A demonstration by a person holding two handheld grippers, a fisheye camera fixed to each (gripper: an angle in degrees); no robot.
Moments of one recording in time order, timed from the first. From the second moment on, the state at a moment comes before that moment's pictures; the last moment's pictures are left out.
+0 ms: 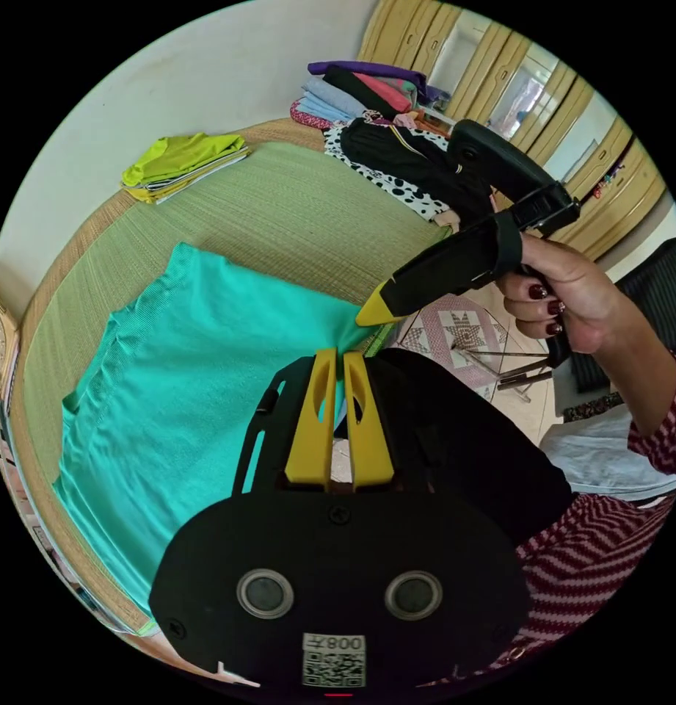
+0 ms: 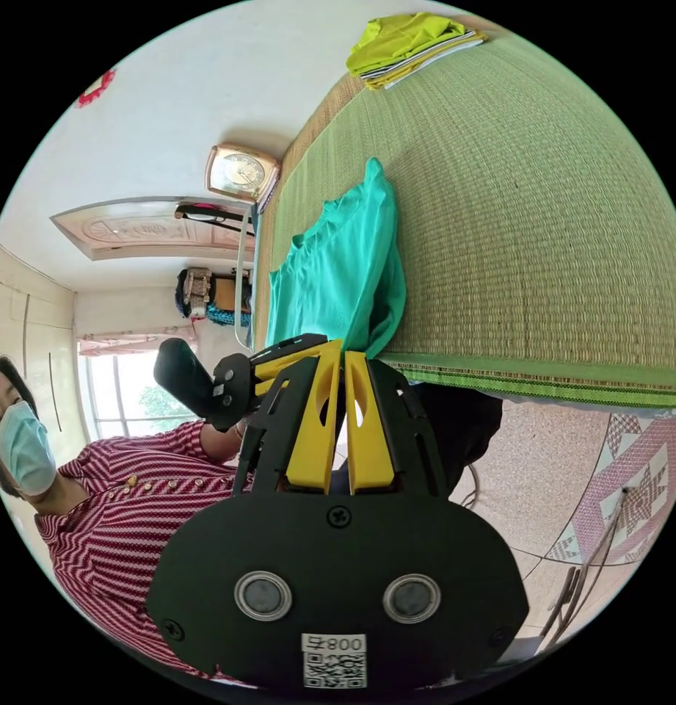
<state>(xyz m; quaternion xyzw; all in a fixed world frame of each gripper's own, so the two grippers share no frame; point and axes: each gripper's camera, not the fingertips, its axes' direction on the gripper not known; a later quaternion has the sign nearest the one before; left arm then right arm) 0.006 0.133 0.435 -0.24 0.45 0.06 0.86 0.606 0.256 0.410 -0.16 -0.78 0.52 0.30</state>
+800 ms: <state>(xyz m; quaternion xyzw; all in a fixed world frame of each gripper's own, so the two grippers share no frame) 0.046 0.187 0.450 -0.23 0.48 -0.02 0.85 0.554 0.183 0.623 -0.18 -0.78 0.54 0.26</state>
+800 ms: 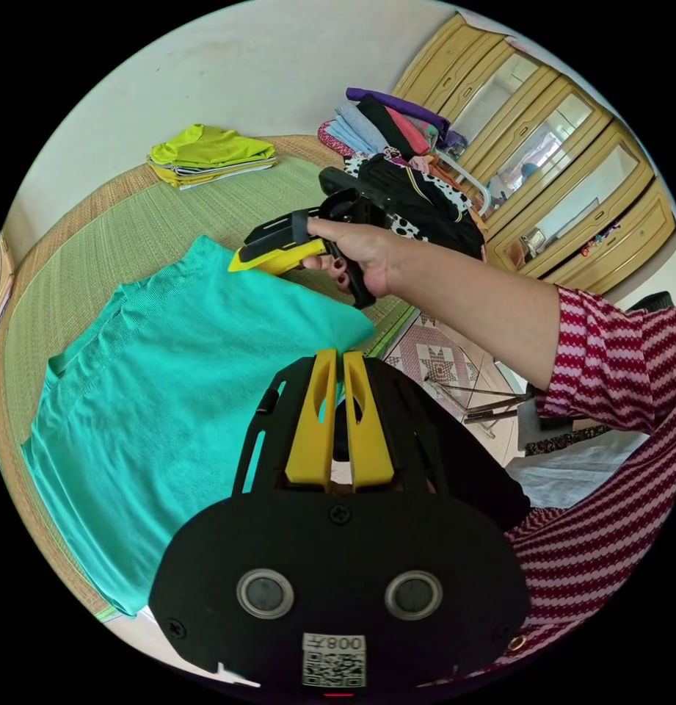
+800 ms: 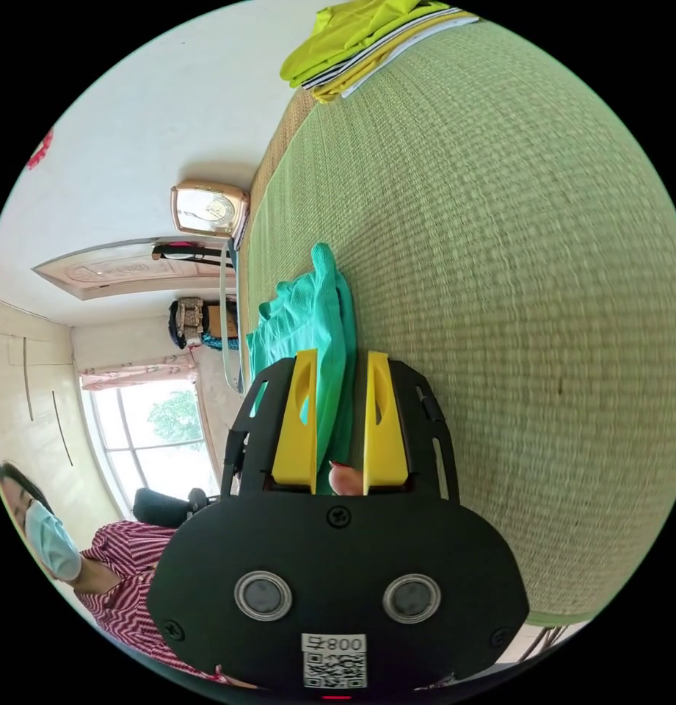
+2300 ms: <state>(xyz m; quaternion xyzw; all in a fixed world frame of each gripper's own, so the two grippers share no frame) -0.283 0.237 0.330 -0.13 0.53 -0.29 0.79 0.555 0.069 0.601 -0.04 -0.76 0.58 0.28</state>
